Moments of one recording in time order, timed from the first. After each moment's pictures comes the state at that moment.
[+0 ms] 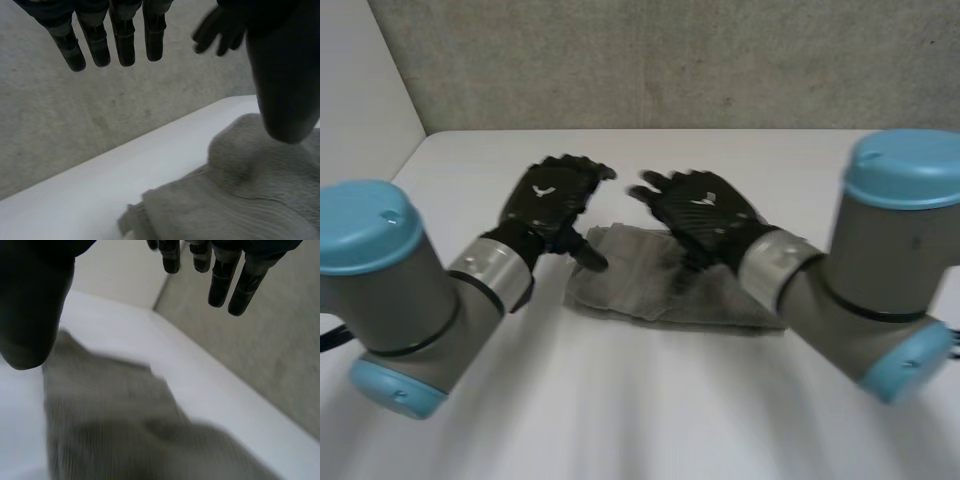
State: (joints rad) left arm 4.21 -1.91 -1.61 3.46 -1.40 3.16; right arm 2.12 -1.17 1.39 0.02 1.28 2.85; left_hand 0.36 0.31 0.22 0.23 0.13; right_hand 0.10 0.09 0.22 0.24 0.06
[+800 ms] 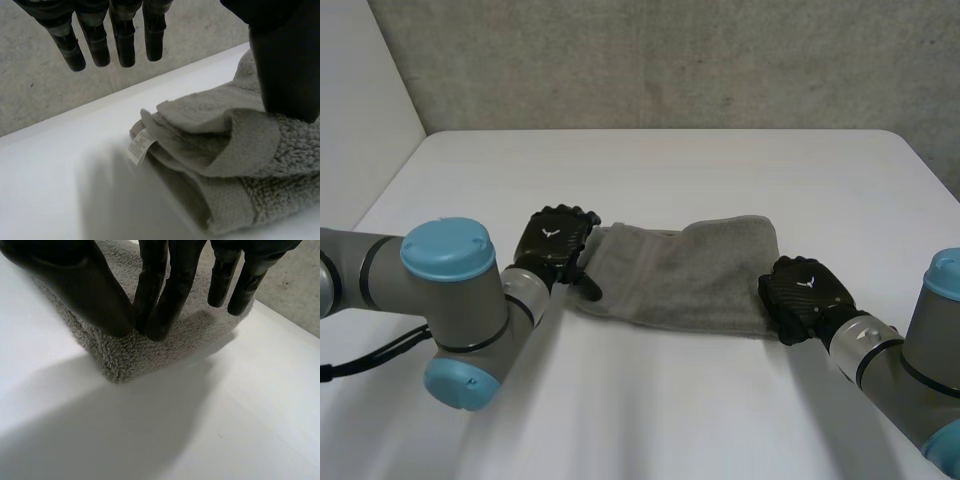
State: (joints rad) left arm 4.21 -2.21 -1.50 3.50 -1.54 3.20; right arm 1.82 -1.16 1.87 -0.28 1.27 2.75; left_hand 0.36 0.32 0.22 0.23 0.16; right_hand 1.25 1.29 0.22 0.24 1.12
